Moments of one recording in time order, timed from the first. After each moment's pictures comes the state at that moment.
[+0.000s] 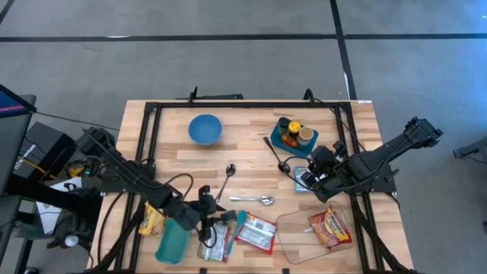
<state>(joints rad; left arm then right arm) -0.63 1.50 0.81 -0.01 -0.51 -0.57 0.50 1.21 1.04 -1.27 0.86 1.19</state>
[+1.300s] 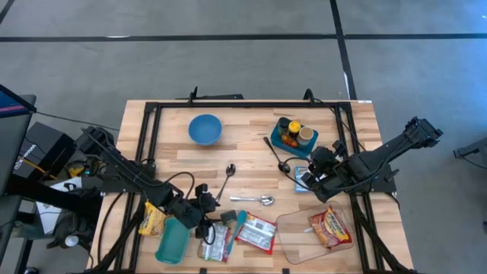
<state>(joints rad) -0.61 1.49 0.81 -0.15 -0.44 -0.58 0.50 1.21 1.04 -1.27 0.86 1.15</state>
